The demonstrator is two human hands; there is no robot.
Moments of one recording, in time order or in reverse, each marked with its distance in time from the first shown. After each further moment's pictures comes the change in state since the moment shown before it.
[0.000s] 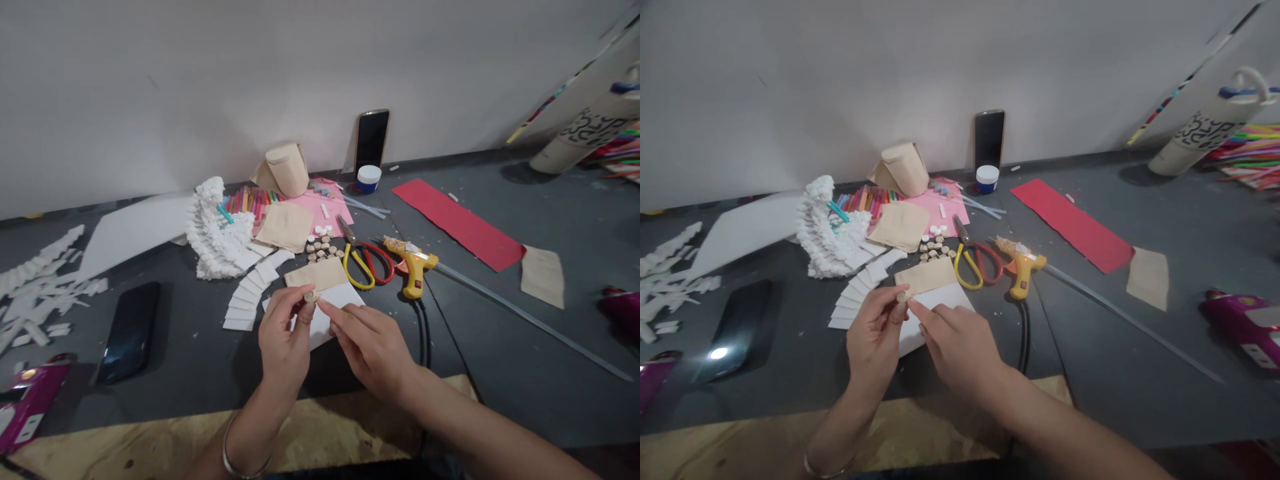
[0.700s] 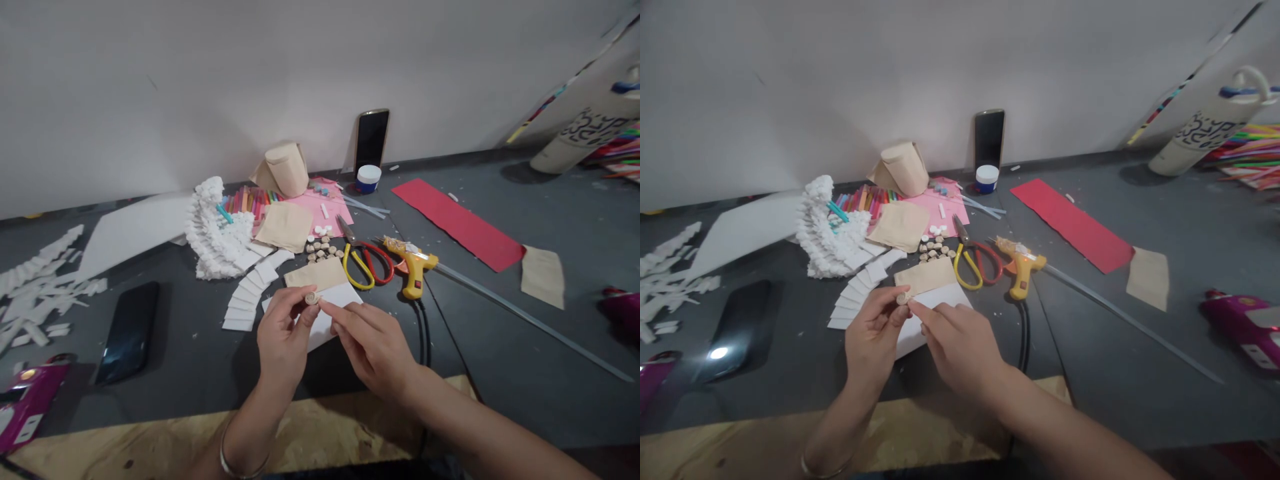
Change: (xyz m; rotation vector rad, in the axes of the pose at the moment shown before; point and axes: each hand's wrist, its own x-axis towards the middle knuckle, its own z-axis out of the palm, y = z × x) left_hand 0.002 0.000 0.000 -0.089 -0.016 -0.052; right_hand -0.001 0.001 -0.002 0.085 0.018 0.033
